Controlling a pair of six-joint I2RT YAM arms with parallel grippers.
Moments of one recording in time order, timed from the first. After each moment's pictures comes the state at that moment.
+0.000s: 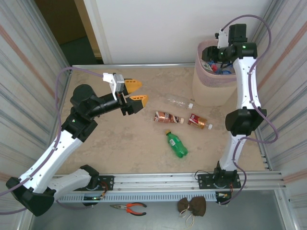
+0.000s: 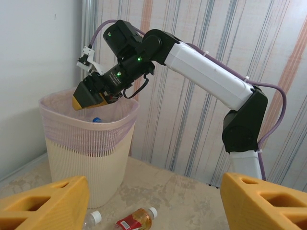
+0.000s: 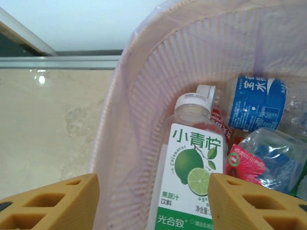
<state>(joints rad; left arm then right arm) -0.57 1.00 1.10 0.02 0.63 -0.21 0.00 2.02 2.41 -1.17 -0.31 0.06</state>
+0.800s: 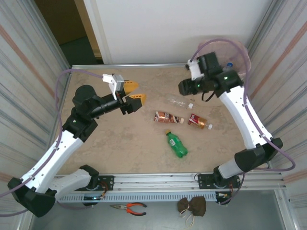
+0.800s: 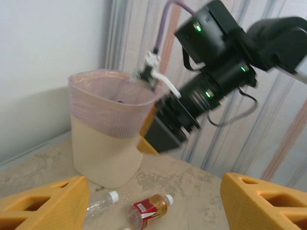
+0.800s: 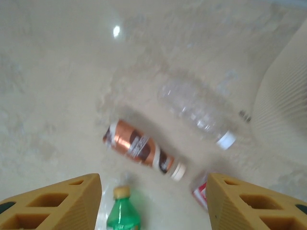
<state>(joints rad) -0.52 0.99 1.05 -0.01 0.56 -0.21 0.46 1.49 1.72 -1.14 -0.08 0.11</state>
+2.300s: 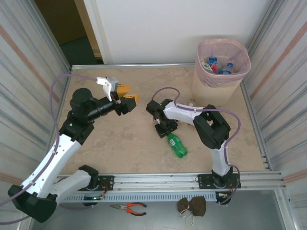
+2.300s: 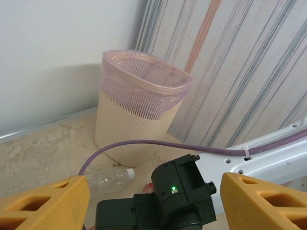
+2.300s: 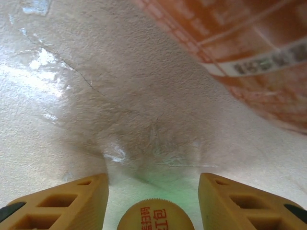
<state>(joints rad) -0.44 0.93 0.98 -0.08 0.53 -0.26 0.81 2.01 1.42 -1.02 0.10 0.28</state>
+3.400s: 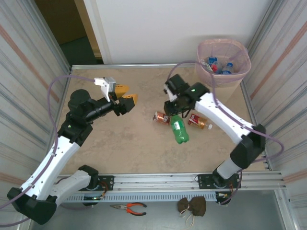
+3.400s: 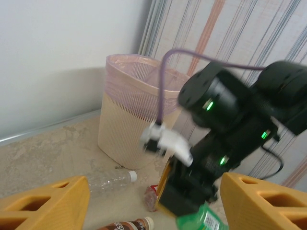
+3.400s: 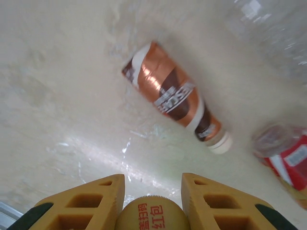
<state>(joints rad) -0.44 0.91 0.97 -0.08 0.52 -0.27 0.66 1.55 1.55 -1.10 0.00 0.29</state>
